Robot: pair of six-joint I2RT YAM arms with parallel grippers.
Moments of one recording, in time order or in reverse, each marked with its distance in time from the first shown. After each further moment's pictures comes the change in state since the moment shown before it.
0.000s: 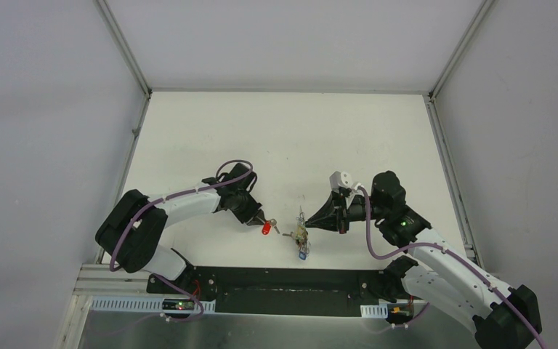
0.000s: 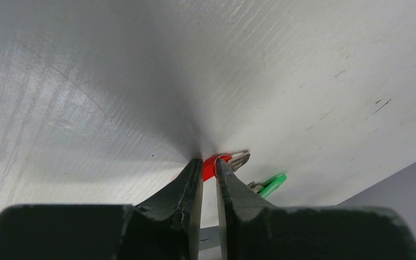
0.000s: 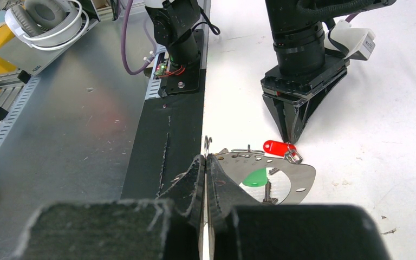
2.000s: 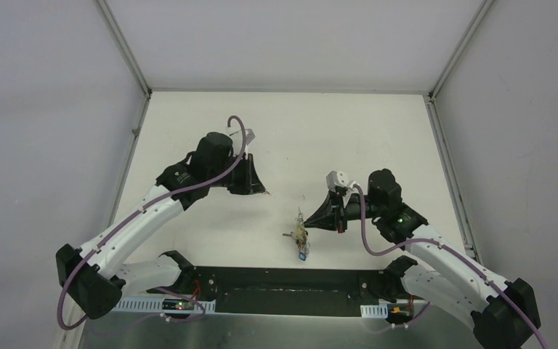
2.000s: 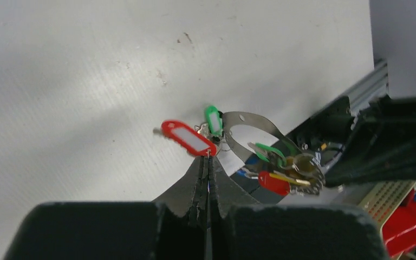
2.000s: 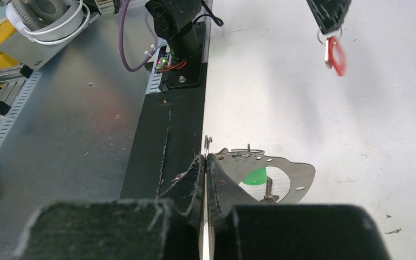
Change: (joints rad) left arm 0.000 -0.339 0.311 -0.198 0.048 0.761; right arm 0.000 0.037 0.005 -0.003 -0.013 -0.019
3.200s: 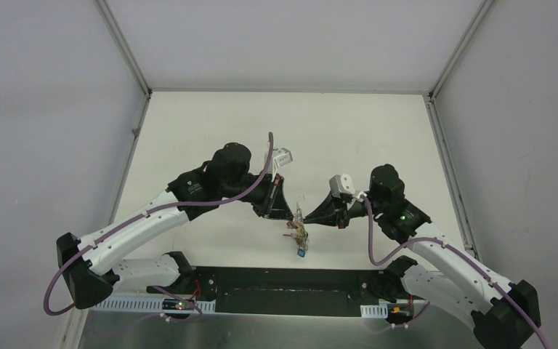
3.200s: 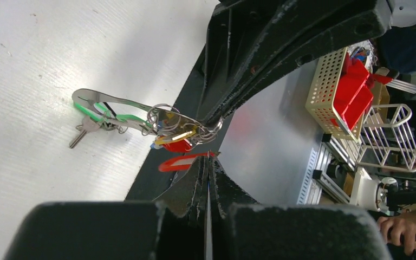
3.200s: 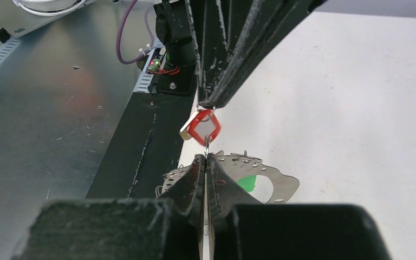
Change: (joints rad) left arm -0.245 -0.023 0.038 0.132 0.346 0.094; right arm 0.006 0.023 0.074 -0.034 -0.060 -0.201
